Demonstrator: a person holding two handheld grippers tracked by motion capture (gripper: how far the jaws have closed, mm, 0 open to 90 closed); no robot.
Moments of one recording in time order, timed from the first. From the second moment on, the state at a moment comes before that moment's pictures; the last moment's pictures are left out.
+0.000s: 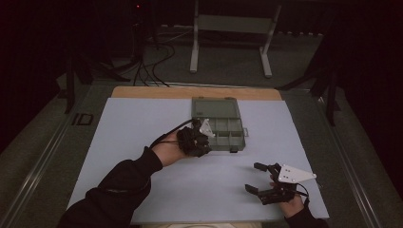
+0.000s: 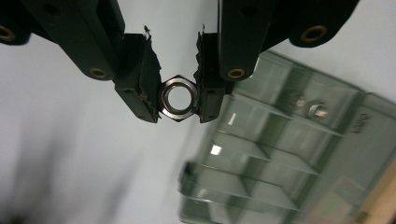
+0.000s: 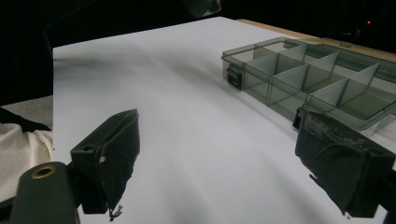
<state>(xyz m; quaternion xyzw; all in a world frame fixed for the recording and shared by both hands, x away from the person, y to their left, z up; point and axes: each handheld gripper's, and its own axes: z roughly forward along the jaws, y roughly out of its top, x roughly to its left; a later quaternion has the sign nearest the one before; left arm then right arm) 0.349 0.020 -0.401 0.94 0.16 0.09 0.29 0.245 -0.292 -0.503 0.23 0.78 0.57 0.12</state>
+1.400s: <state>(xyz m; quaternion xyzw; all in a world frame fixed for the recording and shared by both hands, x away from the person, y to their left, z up) 0.446 0.034 -0.418 0.87 0.35 0.14 0.33 0.244 -0.293 -0.504 0.23 0.78 0.57 0.13</state>
